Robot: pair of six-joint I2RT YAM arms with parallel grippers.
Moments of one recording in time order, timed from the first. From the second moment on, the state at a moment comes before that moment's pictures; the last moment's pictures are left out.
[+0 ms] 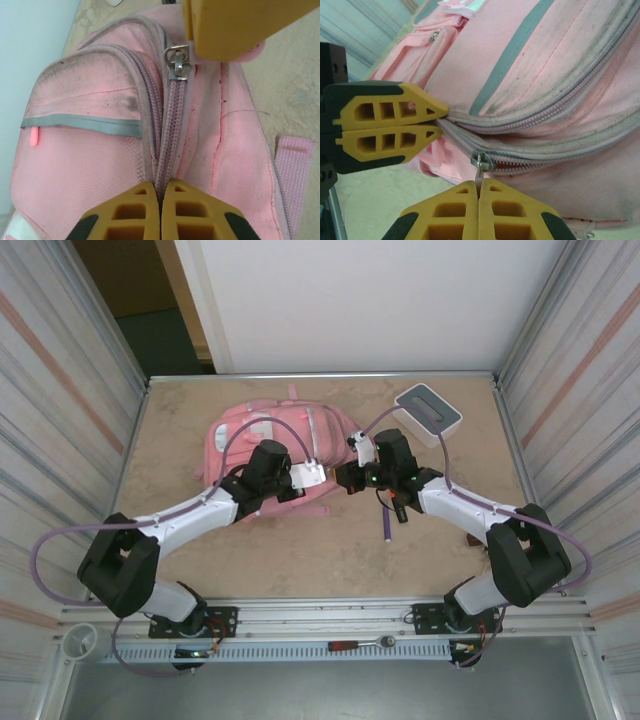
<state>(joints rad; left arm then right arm) -0.65 1.43 0.86 -0.05 0.02 0.82 0.55 1.46 0.85 0.02 -0.44 0.30</state>
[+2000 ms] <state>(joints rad) -0.35 1.04 0.54 -0.07 0.22 0.81 0.62 1.80 1.25 -0.31 -0.50 0.02</state>
